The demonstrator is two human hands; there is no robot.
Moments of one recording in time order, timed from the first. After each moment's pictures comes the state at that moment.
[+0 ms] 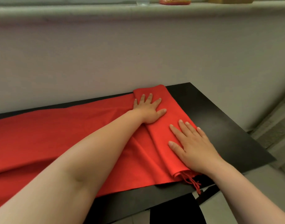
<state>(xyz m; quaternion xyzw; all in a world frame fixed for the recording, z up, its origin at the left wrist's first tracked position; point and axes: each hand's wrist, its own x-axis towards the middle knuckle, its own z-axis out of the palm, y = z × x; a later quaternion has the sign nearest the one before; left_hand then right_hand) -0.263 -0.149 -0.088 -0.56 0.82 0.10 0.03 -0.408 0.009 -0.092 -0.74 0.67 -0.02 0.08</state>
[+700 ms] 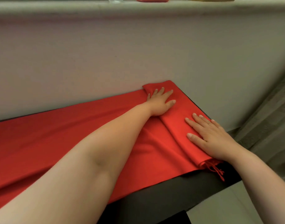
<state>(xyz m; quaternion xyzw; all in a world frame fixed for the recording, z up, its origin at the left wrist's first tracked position) -0.361 -0.192 -0.081 -0.47 0.86 0.18 -0.06 -0.523 -0.032 -0.093 -0.72 0.69 0.00 0.10</state>
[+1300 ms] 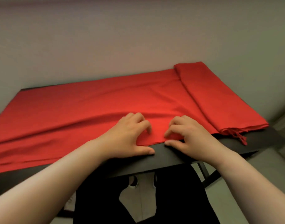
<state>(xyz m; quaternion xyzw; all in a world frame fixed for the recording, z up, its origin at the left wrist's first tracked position) -0.152 0.032 -0.078 -0.43 0.90 0.08 -0.06 -0.383 0.041 -0.091 -0.87 0.44 -0.19 0.11</state>
